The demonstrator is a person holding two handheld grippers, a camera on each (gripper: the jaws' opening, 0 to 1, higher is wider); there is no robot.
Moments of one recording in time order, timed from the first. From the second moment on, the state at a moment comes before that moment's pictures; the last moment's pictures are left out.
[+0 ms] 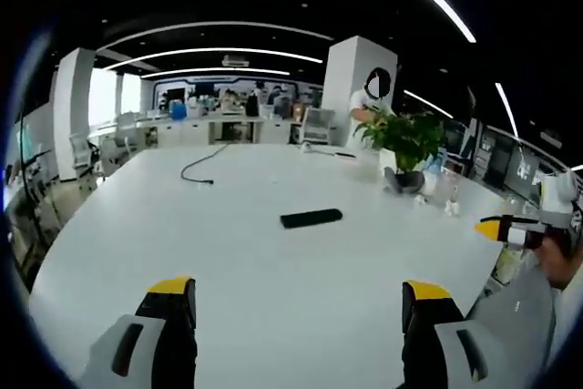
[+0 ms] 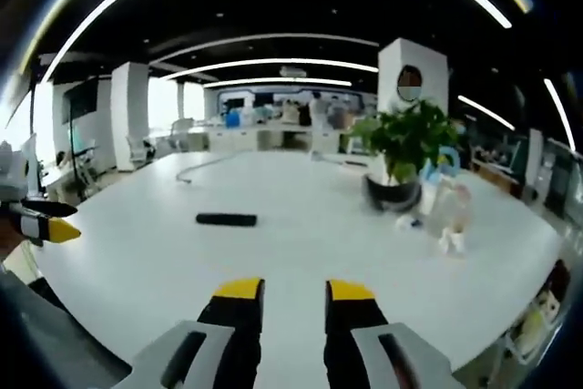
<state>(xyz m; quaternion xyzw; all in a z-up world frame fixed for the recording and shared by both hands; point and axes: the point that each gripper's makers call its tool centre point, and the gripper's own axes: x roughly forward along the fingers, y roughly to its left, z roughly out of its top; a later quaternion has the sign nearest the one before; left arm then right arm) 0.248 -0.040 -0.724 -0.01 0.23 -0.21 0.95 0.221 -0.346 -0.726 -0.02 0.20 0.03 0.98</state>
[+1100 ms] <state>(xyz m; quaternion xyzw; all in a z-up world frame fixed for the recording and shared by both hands) 0.350 -0.112 -0.702 0.17 0.26 -0.39 0.87 0.215 -0.349 -0.745 -0.04 0.26 0.04 0.96</state>
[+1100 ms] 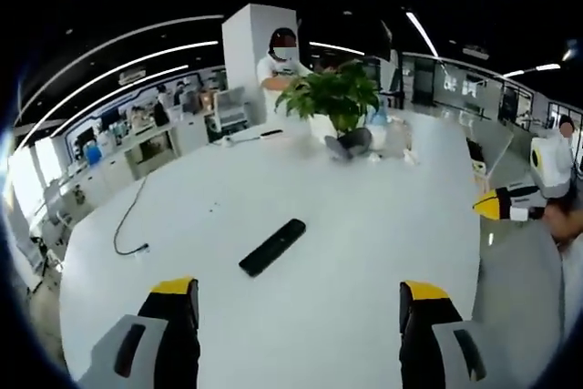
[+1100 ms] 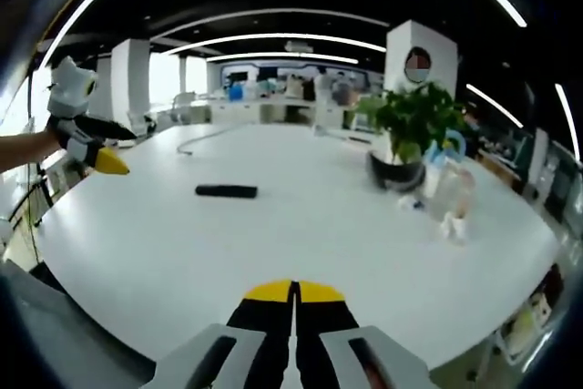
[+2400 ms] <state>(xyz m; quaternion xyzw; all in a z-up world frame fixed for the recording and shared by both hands) 0.421 -0.158 -0.764 0.31 0.35 -0.52 0.72 0.211 -0.349 -0.763 -0.06 0.31 0.04 0.95</state>
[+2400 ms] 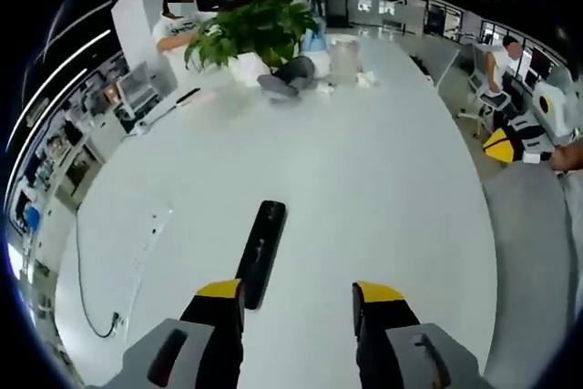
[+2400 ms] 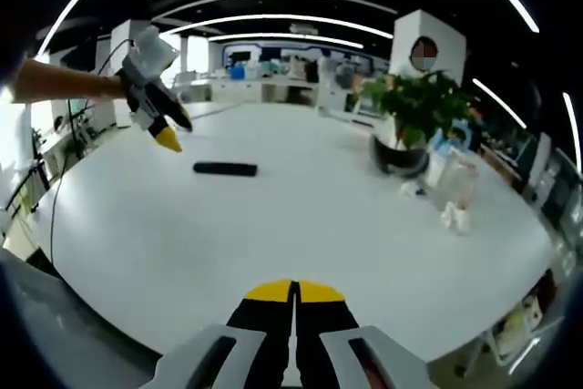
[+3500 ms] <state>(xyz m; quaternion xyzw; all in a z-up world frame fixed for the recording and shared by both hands) 0.484 -0.147 -0.848 0.40 0.42 -0.52 0.63 0.208 -0.352 -0.772 -0.07 0.34 0.03 0.94</state>
